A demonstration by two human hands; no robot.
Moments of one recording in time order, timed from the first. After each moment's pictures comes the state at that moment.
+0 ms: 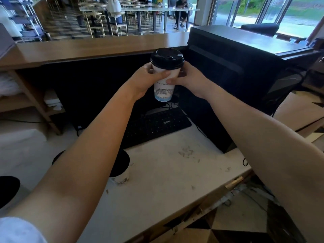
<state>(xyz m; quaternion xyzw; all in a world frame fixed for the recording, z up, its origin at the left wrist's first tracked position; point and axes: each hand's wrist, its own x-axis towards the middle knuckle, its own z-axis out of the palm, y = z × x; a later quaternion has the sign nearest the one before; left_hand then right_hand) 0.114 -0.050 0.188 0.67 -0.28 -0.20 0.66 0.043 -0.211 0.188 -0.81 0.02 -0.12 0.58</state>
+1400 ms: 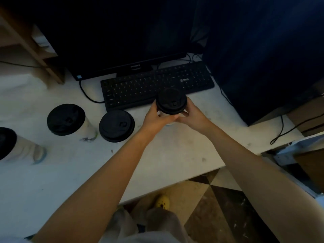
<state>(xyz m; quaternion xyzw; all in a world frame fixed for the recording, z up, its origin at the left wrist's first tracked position) 0.017 -0.018 -0.017 0.73 -0.05 -0.22 0.65 -0.007 -0.171 -0.038 -0.79 0.06 0.05 0.61</state>
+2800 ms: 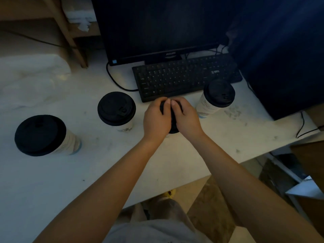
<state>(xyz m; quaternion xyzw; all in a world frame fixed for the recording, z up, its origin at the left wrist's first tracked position) 0.028 0.109 -0.006 0.85 -0.03 -0.05 0.52 0.003 0.023 -0.001 -0.85 0.15 -0.08 0.49</state>
